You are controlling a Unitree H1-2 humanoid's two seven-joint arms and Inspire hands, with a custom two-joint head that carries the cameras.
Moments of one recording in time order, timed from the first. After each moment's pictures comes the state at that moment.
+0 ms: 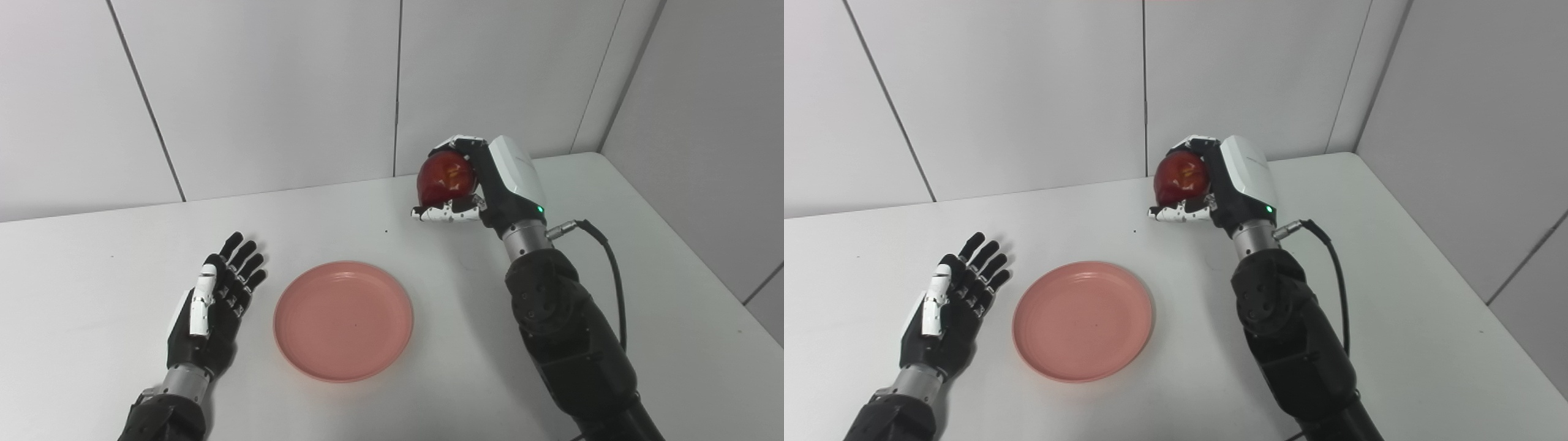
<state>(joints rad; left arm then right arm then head) -0.27 0.02 0.02 0.17 -0.32 0.16 -0.25 -0.41 -0.26 0.15 -0.30 -0.66 0.45 0.04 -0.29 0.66</state>
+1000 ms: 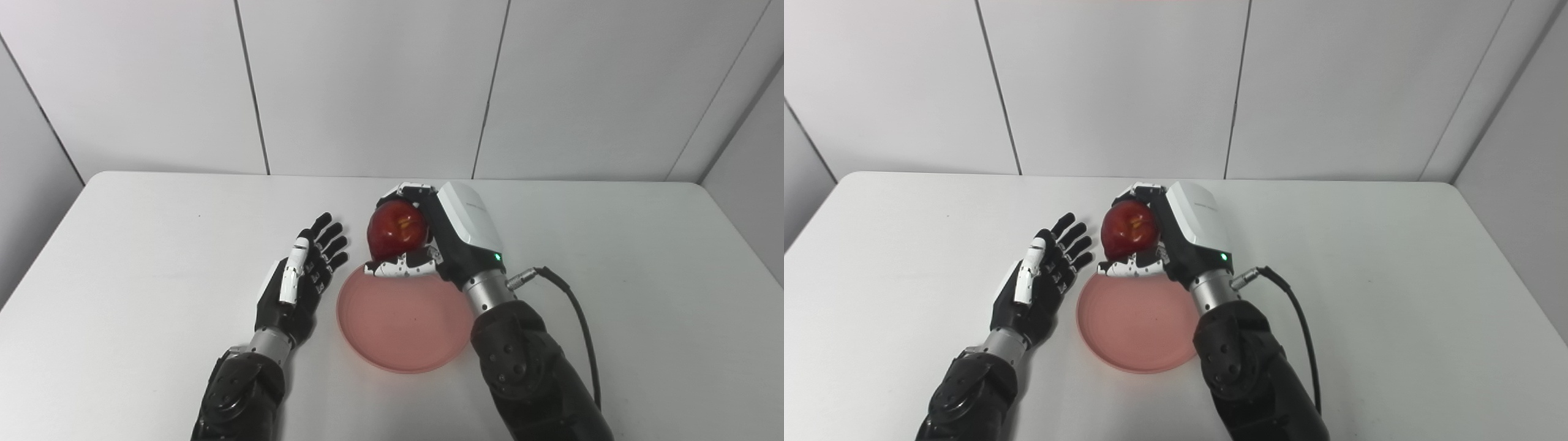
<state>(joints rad) -0.26 -0.05 -0.01 0.13 -0.28 0.18 -0.17 -0.39 -0.08 0.41 -0.25 -0.73 0.37 0.08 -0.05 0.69</state>
